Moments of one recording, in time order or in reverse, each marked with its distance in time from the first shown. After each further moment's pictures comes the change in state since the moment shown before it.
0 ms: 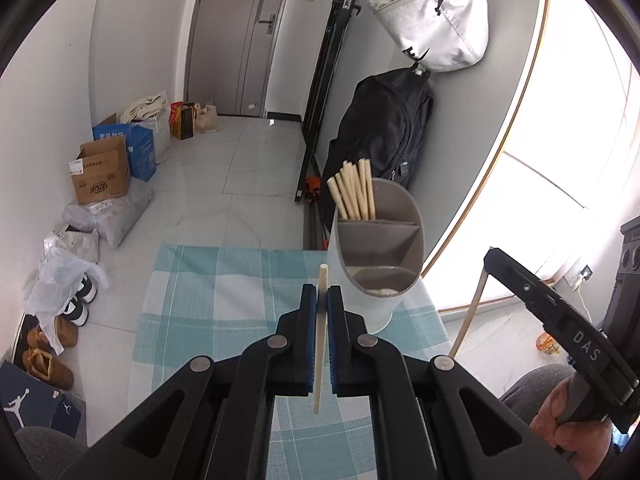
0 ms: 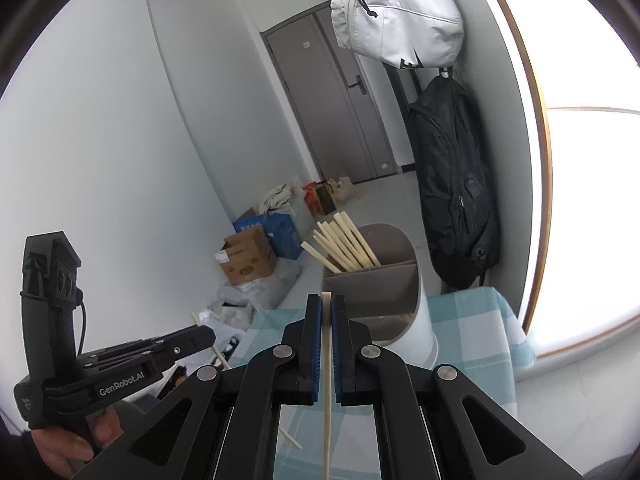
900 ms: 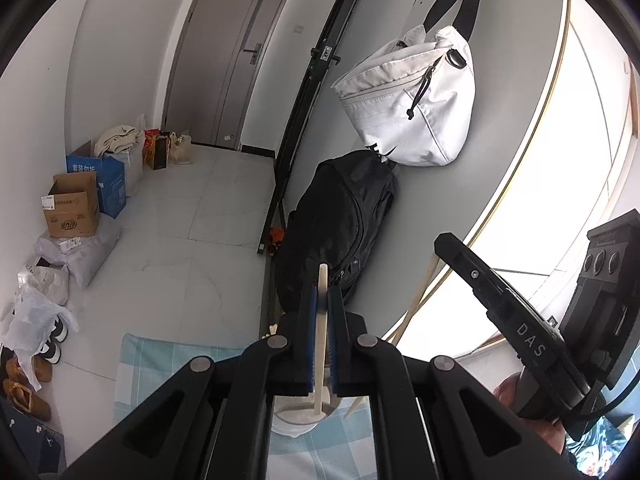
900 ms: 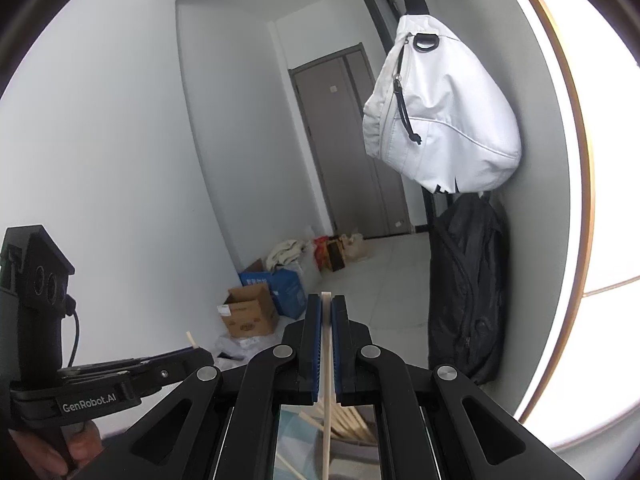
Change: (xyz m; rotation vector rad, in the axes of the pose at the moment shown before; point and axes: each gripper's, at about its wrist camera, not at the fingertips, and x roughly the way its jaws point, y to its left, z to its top) left arm -0.012 -0.038 0.130 -0.073 -0.101 -0.108; right arm 0.022 0.005 0.167 -0.116 -0.141 0.028
